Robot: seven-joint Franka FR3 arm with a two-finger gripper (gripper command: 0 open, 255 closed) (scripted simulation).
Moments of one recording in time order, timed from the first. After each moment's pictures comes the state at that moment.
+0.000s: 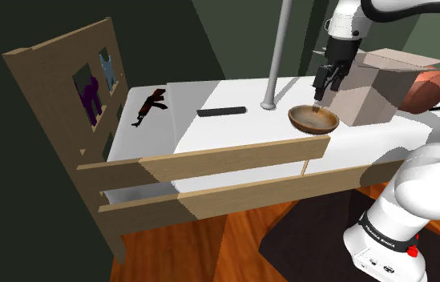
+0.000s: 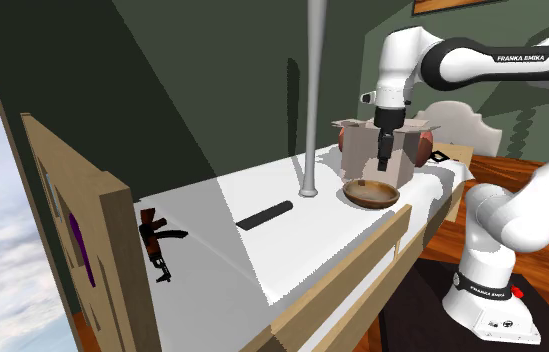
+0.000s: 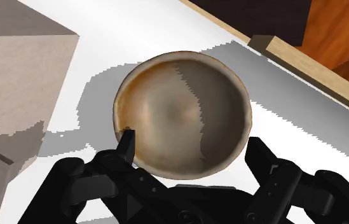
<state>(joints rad) -0.01 -0.81 0.01 -2.37 -0.09 1.57 0.05</state>
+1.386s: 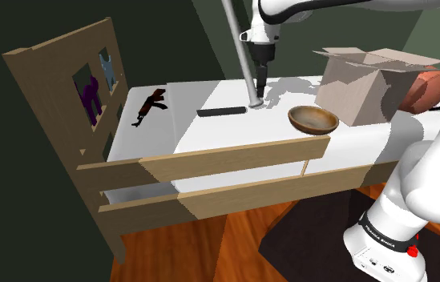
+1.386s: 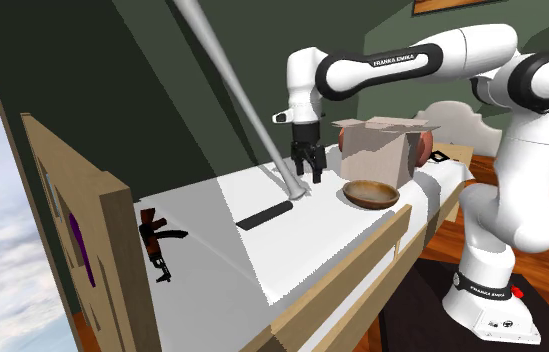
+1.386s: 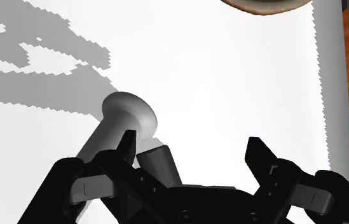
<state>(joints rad) 0.19 -0.11 -0.11 -1.86 0.00 1.67 -0.62</state>
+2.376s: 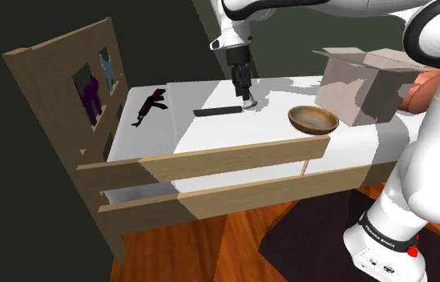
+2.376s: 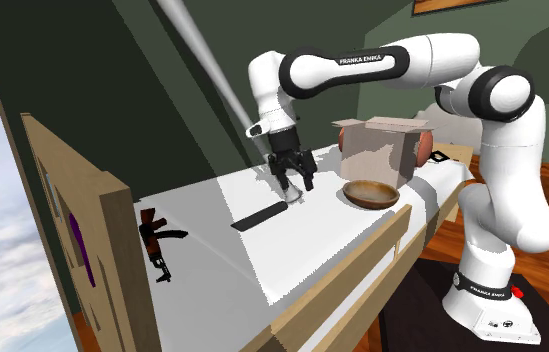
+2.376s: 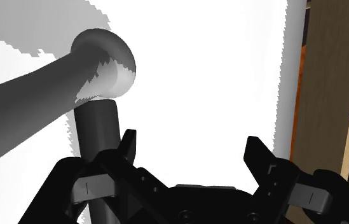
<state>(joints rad) 0.23 0.16 -0.06 -1.53 0.07 1.41 -0.85</state>
